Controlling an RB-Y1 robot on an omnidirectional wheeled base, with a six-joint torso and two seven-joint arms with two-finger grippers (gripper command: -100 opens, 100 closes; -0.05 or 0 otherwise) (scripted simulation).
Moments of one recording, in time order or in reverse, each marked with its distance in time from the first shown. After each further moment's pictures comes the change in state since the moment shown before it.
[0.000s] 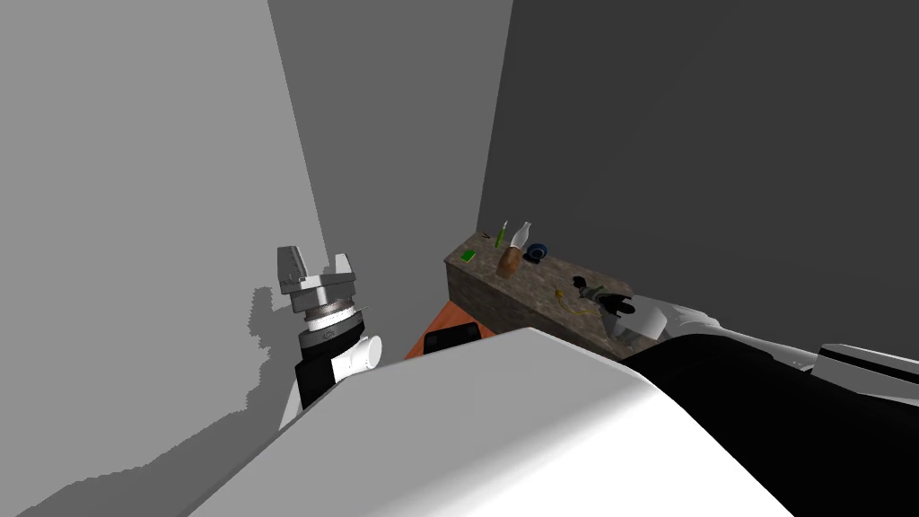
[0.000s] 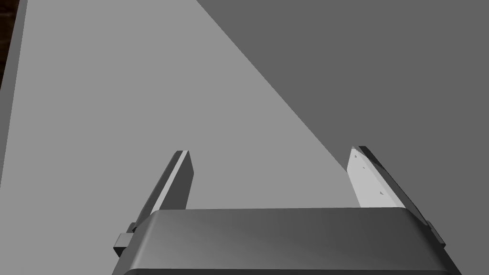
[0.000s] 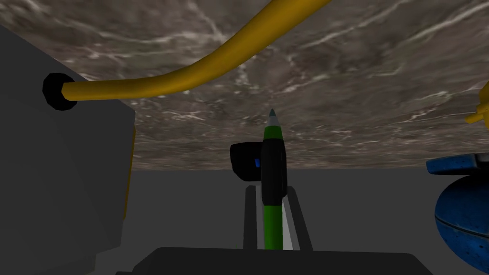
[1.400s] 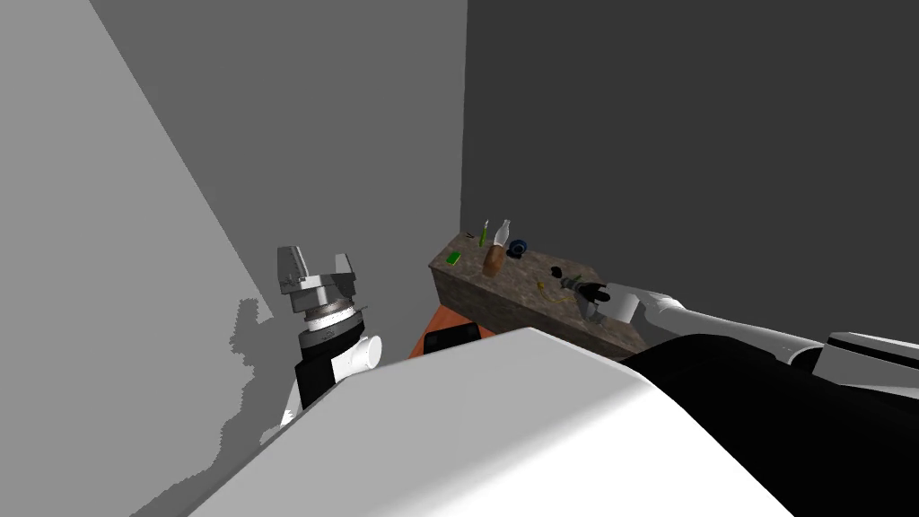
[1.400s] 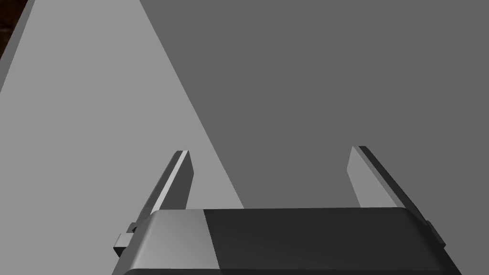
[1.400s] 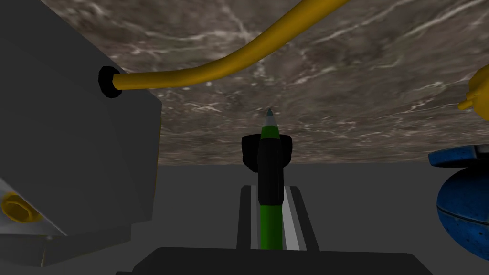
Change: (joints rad) left arm 0.000 0.000 0.000 0.000 0.000 0.000 0.000; right arm -0.020 -0.060 0.001 -0.254 0.025 0.145 0.014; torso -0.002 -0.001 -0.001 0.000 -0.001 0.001
